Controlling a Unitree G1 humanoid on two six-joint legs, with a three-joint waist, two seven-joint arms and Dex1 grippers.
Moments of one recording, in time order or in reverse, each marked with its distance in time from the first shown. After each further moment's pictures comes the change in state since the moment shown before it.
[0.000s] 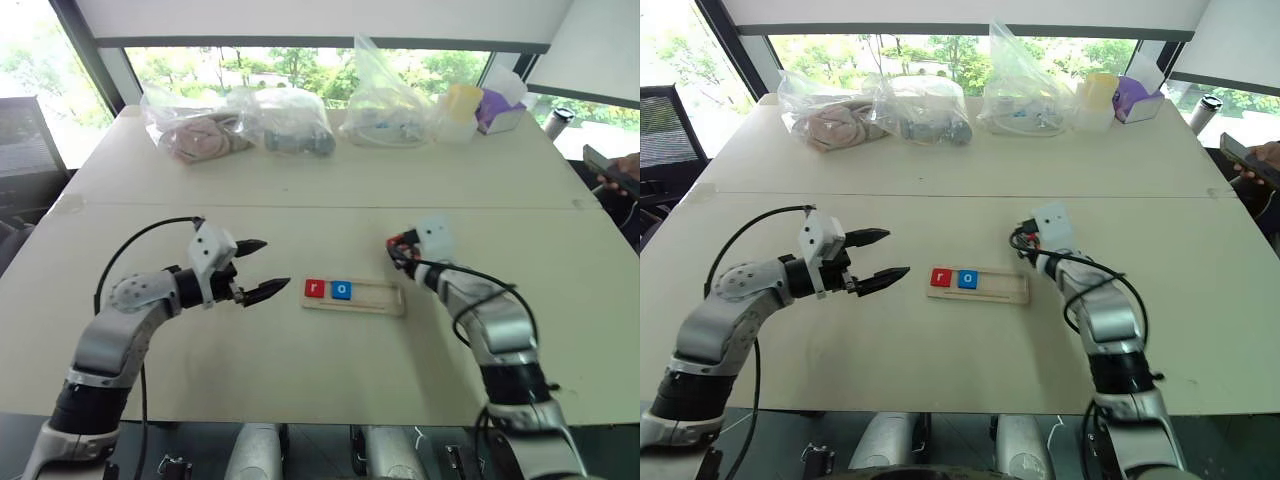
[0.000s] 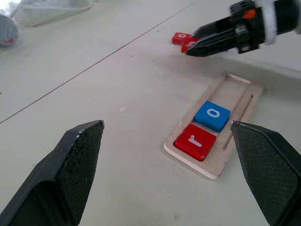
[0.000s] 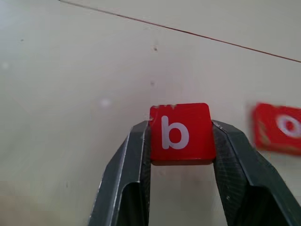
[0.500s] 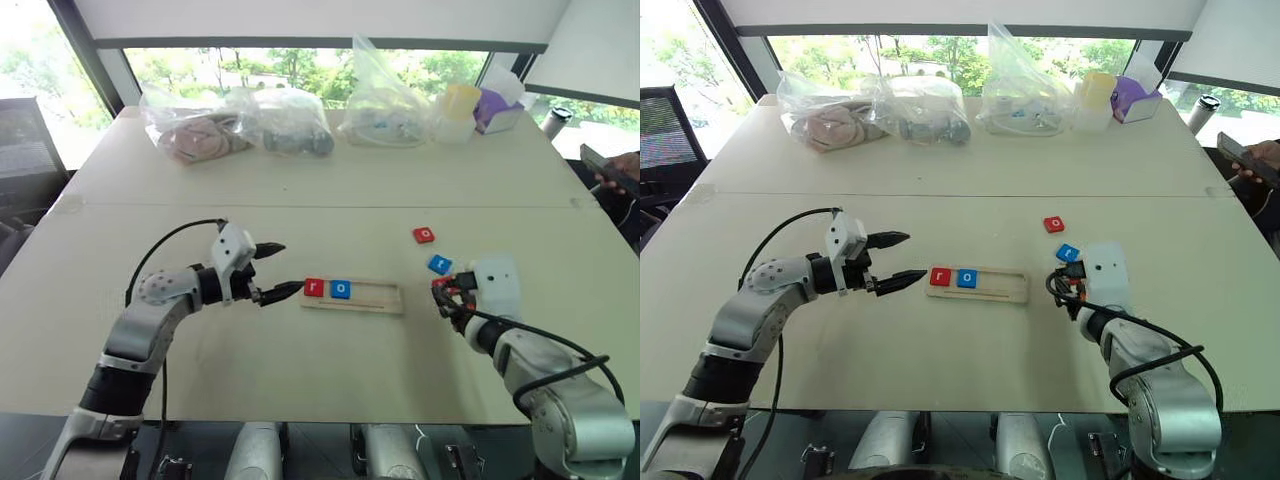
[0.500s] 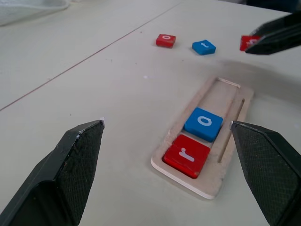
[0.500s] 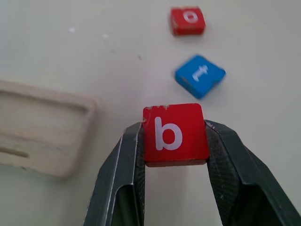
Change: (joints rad) left arm -0.099 -0.059 -0.071 0.145 0.028 -0.069 -0.063; right arm 0.316 0.120 -0.194 -0.465 0.040 0.346 -0.130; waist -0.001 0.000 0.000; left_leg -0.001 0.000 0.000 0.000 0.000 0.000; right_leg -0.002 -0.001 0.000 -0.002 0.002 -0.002
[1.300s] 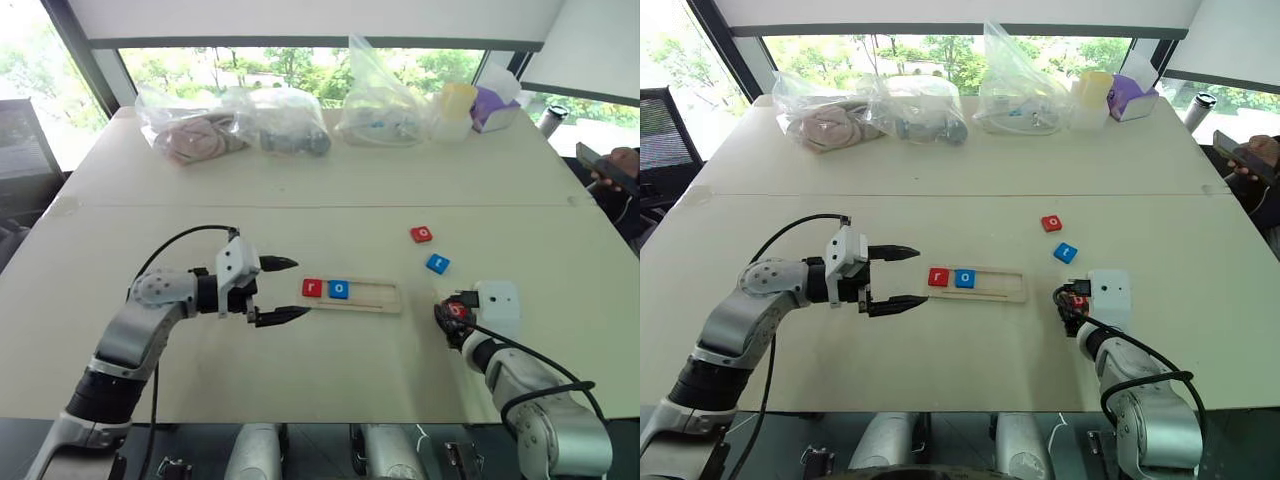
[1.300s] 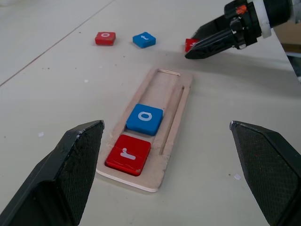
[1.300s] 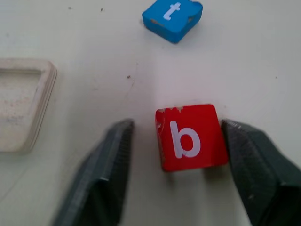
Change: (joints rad) left arm 0.067 0.078 -0.035 -0.114 -0.007 -0.016 -0.157; right arm 0.057 0.053 0.031 0.100 -0.012 -0.163 -0.020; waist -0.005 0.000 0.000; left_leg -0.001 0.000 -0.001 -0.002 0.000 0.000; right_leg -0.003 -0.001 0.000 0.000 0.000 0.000
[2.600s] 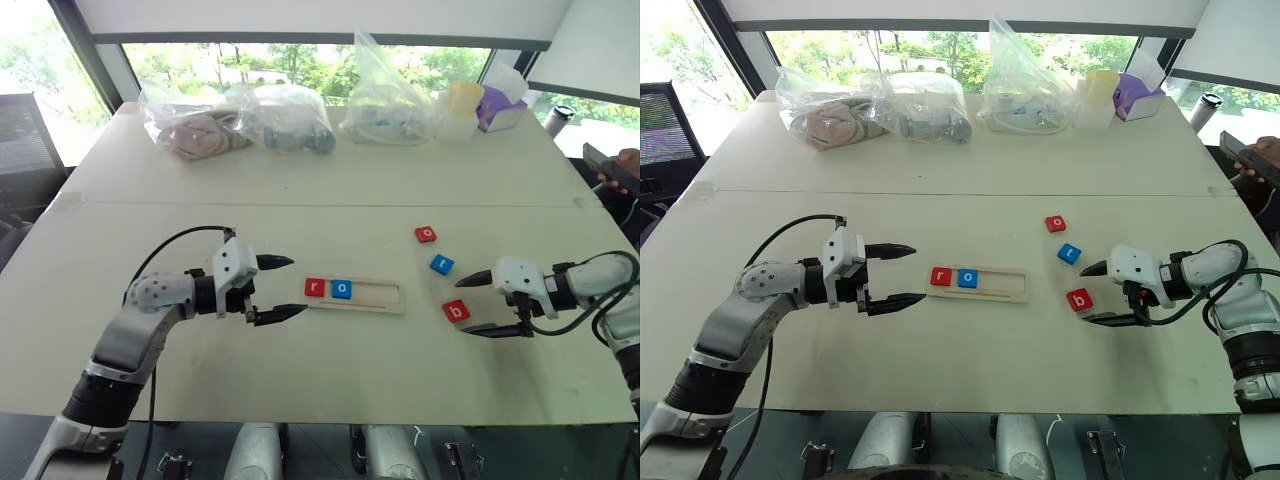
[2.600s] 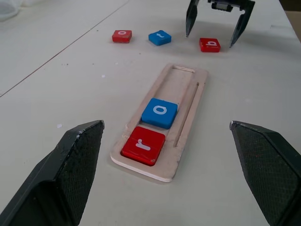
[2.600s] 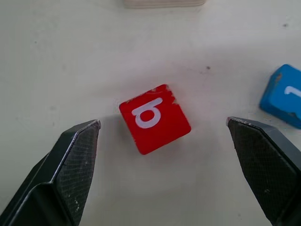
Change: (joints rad) left arm 0.014 0.005 0.010 -0.013 0.003 -0.025 0.066; right arm -0.545 -0.766 0.302 1.253 -0.065 -1.292 1.385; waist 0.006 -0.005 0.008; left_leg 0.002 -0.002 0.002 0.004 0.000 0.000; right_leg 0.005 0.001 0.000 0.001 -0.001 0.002
